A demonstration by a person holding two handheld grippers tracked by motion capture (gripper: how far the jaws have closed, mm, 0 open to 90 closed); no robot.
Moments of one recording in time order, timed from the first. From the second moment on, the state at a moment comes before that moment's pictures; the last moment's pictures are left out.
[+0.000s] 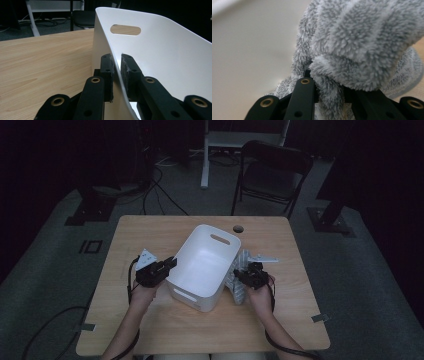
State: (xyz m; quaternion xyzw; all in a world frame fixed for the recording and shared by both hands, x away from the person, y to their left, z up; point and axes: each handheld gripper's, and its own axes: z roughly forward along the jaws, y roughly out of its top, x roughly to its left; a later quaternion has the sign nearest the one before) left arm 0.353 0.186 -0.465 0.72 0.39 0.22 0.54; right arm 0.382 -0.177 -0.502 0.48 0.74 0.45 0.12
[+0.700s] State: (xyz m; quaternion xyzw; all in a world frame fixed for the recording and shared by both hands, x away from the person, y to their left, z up) left arm 0.354 0.185 -0.465 0.72 0.39 0.22 0.53; right arm 0.388 -0.190 -0.475 0.46 0.73 0.49 0.14
